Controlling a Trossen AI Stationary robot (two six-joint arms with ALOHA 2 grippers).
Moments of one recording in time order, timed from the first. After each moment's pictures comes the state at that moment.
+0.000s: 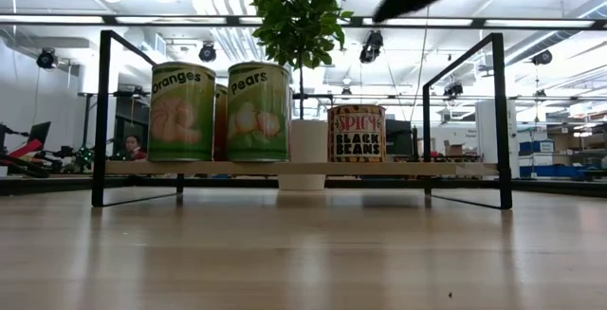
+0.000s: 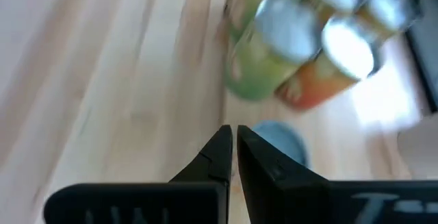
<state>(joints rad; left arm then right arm) -0.50 1.26 0.95 0.20 -0.78 0.33 0.38 1.48 1.14 -0.46 0.34 0.03</state>
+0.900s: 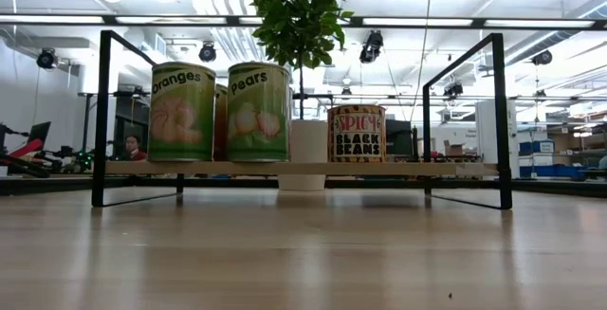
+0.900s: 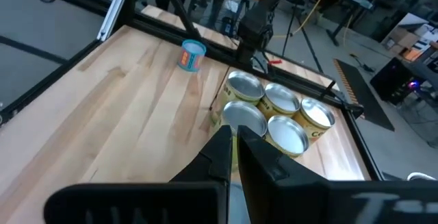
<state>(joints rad) -0.57 1.40 1.46 -1.16 -0.33 -1.13 0.42 1.06 0.86 -0.11 0.34 -0.22</state>
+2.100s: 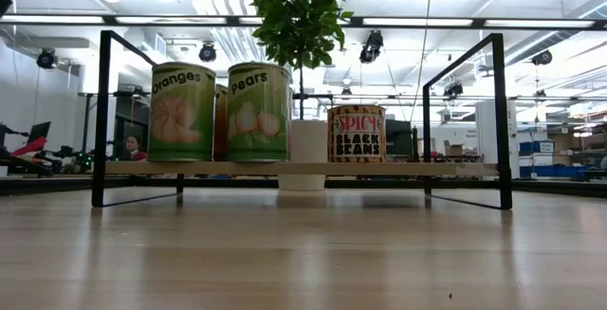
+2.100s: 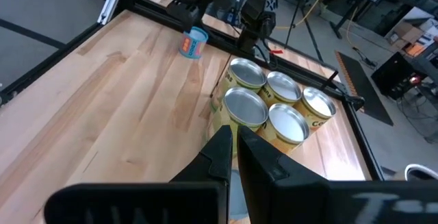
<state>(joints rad) -0.83 1.52 1.05 -1.30 0.11 -2.21 0.42 1.06 0.86 -0.17 0.34 -0.23</state>
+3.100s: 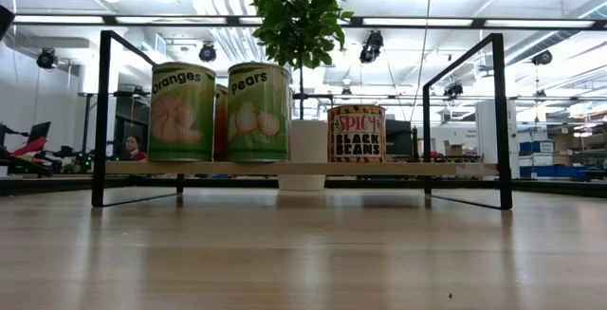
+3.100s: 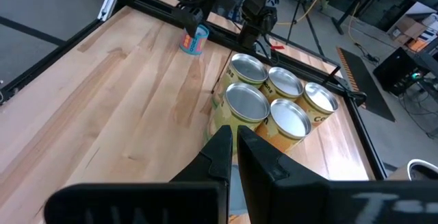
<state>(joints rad) -0.84 1.52 0.98 -1.27 0.05 -2.23 0.42 1.06 0.86 -0.18 0.34 -0.22</state>
